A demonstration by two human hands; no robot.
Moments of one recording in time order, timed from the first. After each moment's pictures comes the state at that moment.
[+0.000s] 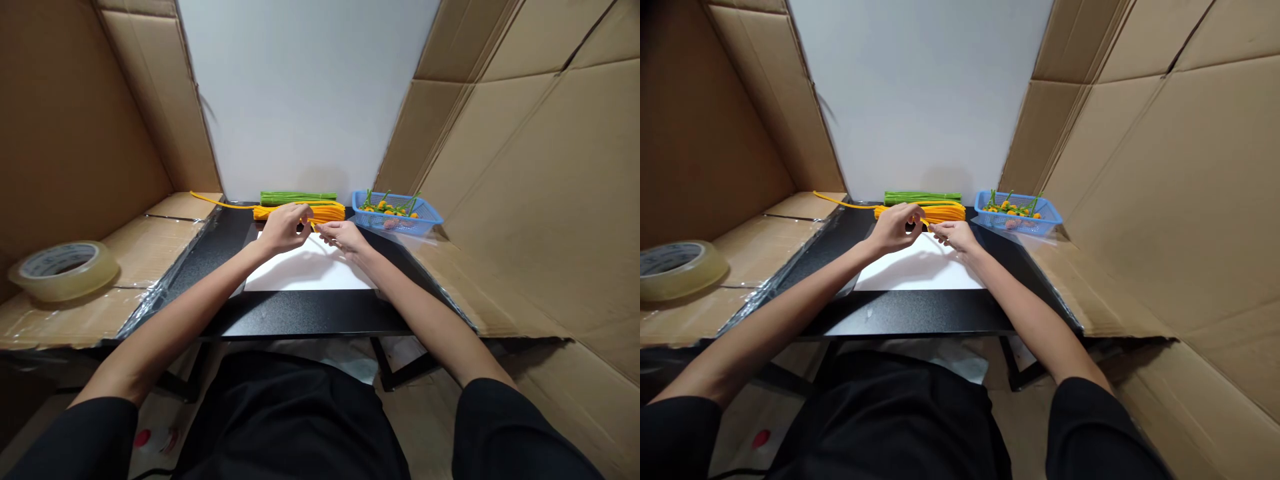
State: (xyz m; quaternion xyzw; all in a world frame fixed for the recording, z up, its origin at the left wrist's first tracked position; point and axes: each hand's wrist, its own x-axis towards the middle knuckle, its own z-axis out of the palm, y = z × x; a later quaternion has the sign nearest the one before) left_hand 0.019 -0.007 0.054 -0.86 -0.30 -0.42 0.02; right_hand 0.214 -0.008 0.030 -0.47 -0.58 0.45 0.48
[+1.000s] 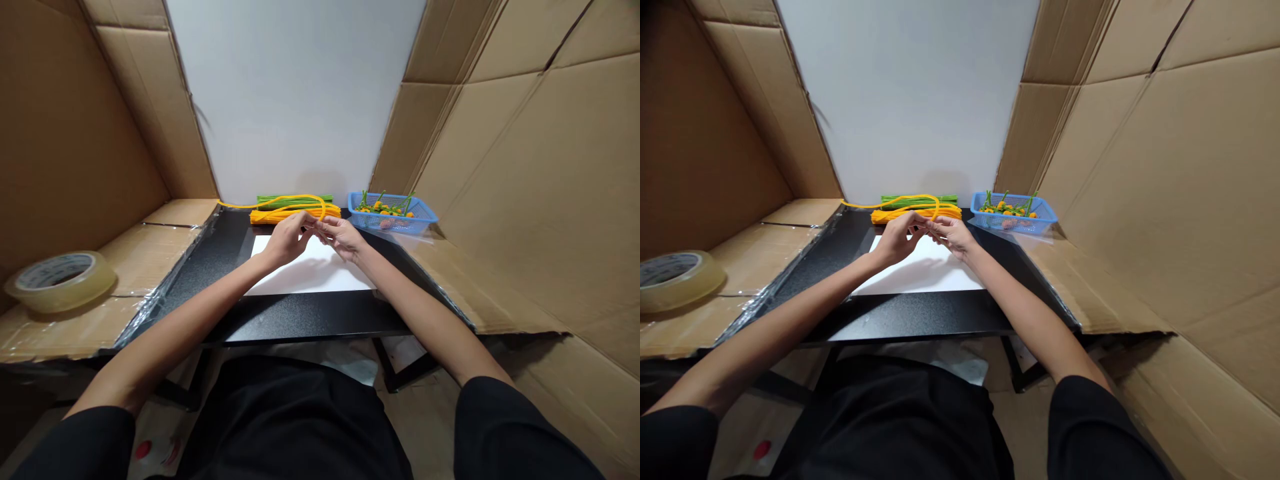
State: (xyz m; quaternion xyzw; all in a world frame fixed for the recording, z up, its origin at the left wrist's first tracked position) left_hand 0.035 -0.011 0.037 -0.83 -0.27 -0.47 -0.08; right_hand 0.216 -0.013 0.039 -0.38 -0.59 0.50 0.51
